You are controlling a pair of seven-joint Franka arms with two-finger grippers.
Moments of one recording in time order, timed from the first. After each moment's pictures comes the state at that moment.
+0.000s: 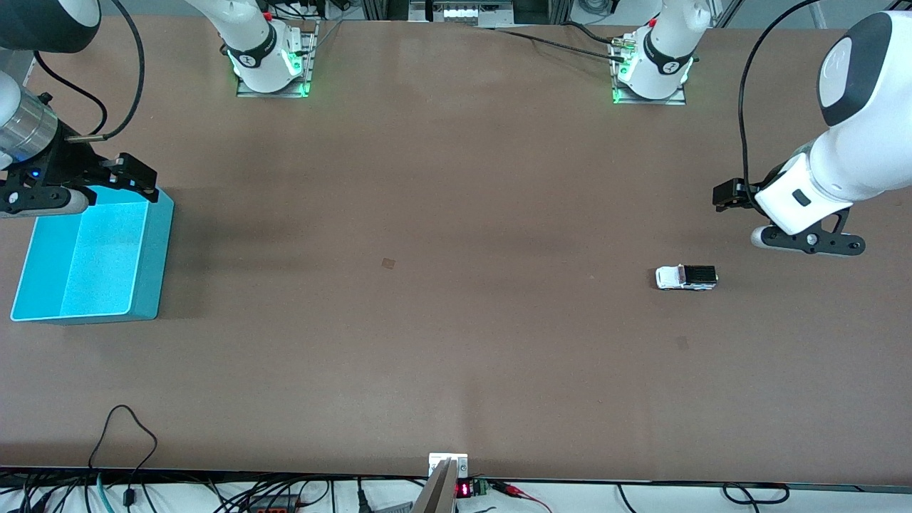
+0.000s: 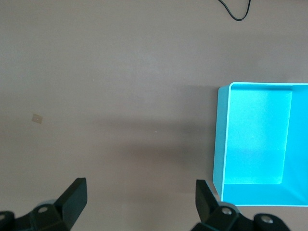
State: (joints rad) left arm -0.08 0.17 -0.03 -1.57 0.06 1.54 0.01; right arm 0.14 0.04 -0.08 -1.65 -0.02 1.70 -0.01
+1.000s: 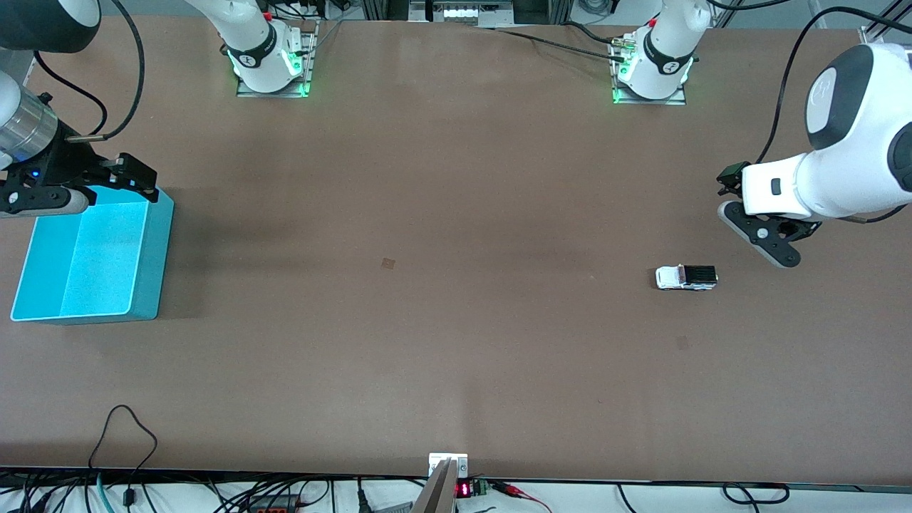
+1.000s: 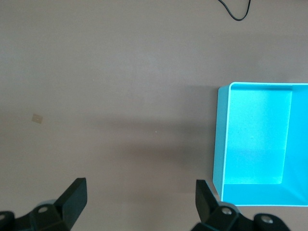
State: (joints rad) left arm -0.06 0.20 -0.03 -1.64 0.08 1.54 0.71; right arm 0.14 0.04 -0.08 -1.65 -0.02 1.70 -0.01
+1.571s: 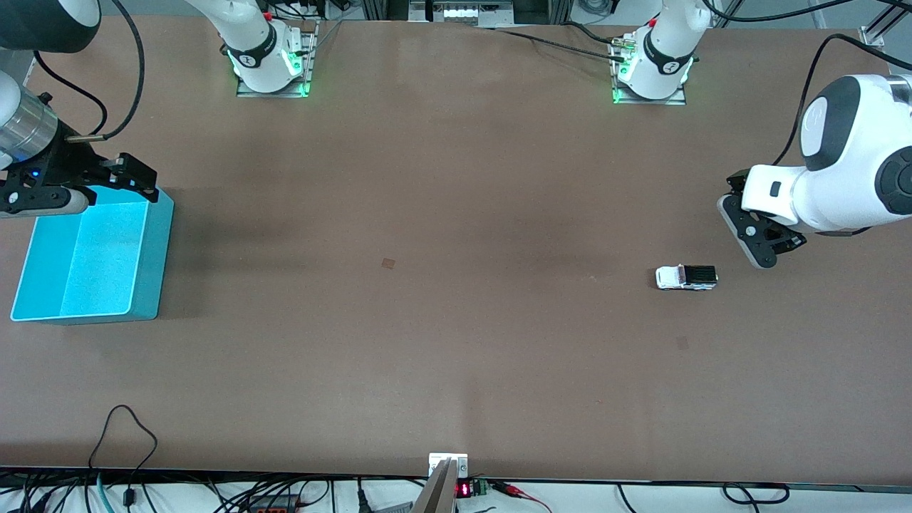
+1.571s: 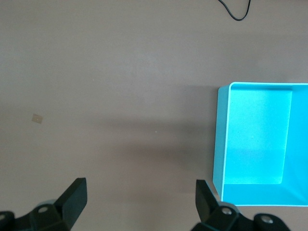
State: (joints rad) left arm -0.01 0.20 -0.03 -1.74 0.08 1.64 1.02; right arm 0.14 0.04 -0.08 -1.65 -0.02 1.70 -0.01
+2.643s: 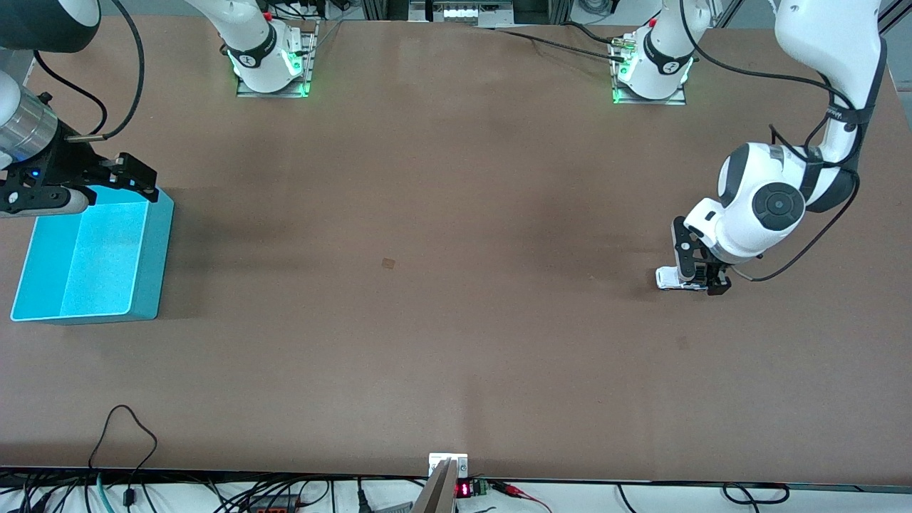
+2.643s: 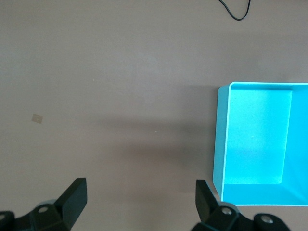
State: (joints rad) left arm 0.01 0.37 -0.03 -2.11 0.23 2.43 1.33; right arm 0.14 0.04 -0.08 -1.65 -0.02 1.70 -0.01
